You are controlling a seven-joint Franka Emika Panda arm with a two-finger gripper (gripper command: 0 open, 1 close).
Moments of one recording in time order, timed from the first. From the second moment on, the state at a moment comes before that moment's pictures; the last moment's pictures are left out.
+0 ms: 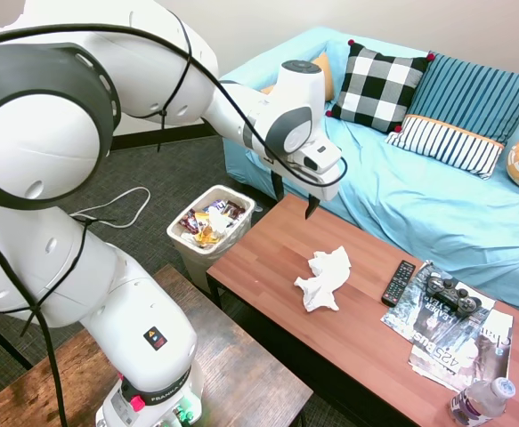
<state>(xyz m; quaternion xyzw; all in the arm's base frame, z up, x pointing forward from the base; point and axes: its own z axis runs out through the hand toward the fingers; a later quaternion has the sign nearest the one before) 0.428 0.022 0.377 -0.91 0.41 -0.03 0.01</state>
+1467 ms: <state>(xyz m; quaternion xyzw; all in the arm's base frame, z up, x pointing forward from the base) 0.514 -0.058 0.135 -0.88 0.47 0.03 -0.05</state>
